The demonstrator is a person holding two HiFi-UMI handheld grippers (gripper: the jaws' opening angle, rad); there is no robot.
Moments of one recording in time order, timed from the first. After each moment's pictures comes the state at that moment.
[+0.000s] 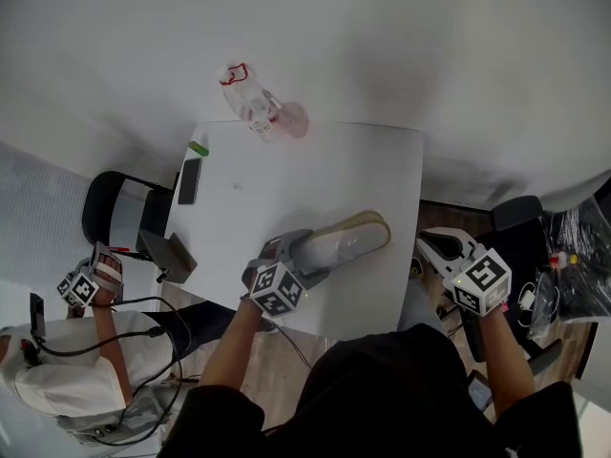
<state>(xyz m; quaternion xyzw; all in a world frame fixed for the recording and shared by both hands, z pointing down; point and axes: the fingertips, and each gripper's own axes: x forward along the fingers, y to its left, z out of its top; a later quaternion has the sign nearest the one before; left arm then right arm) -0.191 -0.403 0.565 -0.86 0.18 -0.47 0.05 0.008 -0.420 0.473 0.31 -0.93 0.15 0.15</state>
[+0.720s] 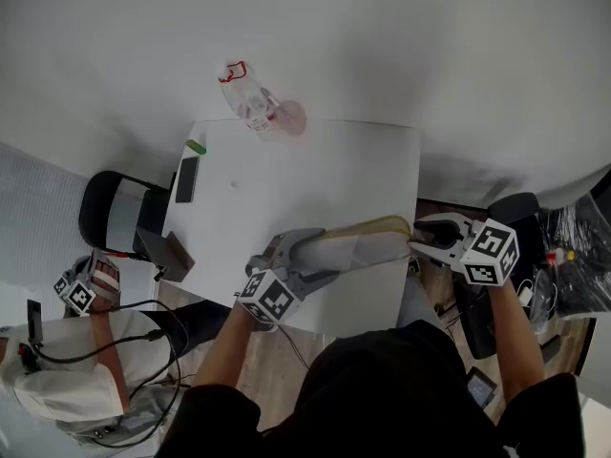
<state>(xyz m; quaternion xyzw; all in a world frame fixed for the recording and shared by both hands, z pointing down) -0.156 -0.392 0.497 -0.93 0.14 -0.32 0.12 -0.012 -0.422 0.462 0.17 -0.95 0.20 0.16</state>
